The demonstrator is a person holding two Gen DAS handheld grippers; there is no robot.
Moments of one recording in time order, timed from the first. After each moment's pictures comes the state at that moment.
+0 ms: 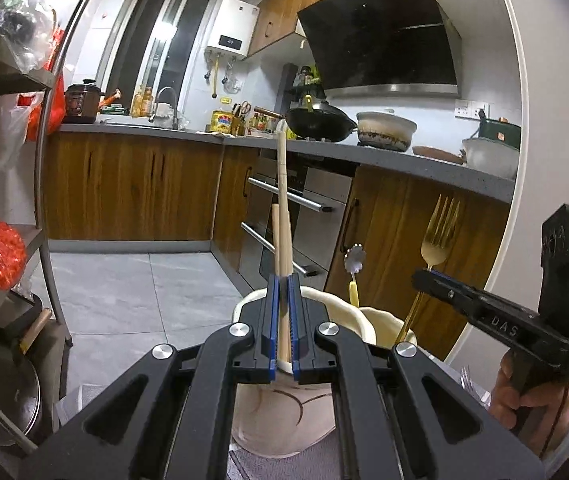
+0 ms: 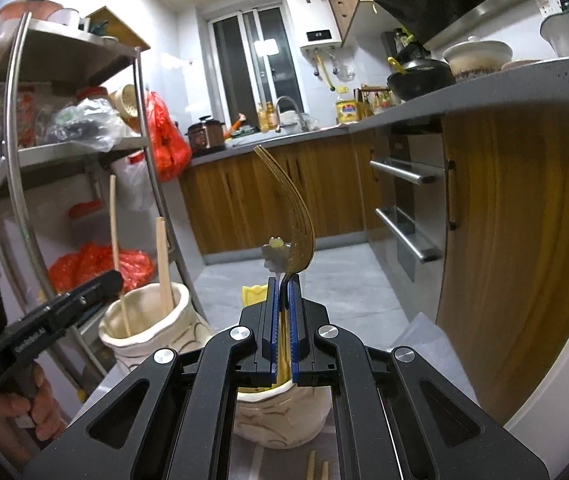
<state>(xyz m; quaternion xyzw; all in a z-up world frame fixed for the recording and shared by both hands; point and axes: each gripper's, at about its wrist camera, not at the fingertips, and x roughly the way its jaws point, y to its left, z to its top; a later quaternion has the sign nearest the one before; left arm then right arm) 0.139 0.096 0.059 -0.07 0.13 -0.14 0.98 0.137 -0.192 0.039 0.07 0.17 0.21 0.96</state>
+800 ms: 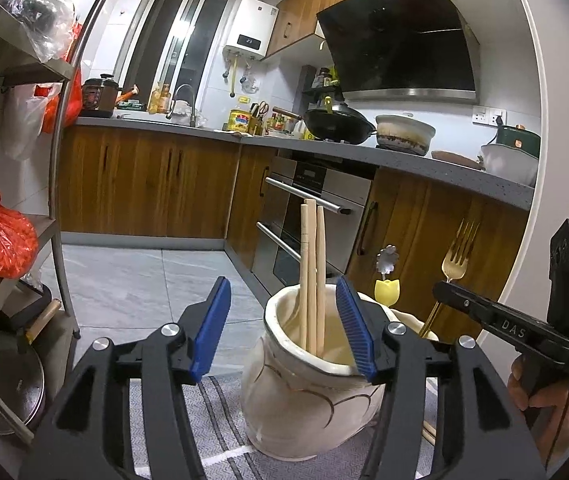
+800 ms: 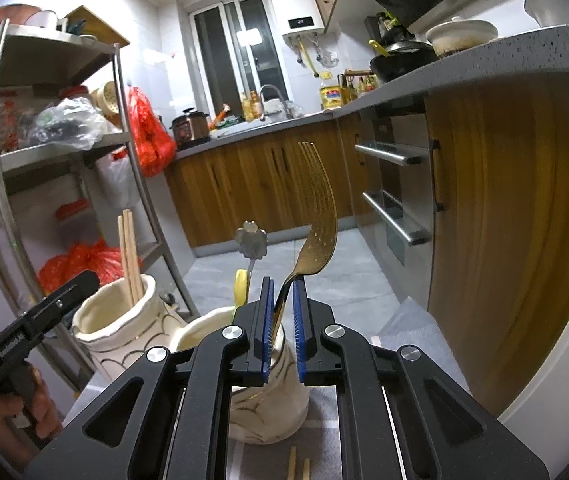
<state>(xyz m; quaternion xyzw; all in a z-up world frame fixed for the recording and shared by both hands) 0.144 0.107 0.051 -0.09 0.13 -0.11 0.98 0.150 -0.199 0.031 0.09 0.20 0.18 0.96</state>
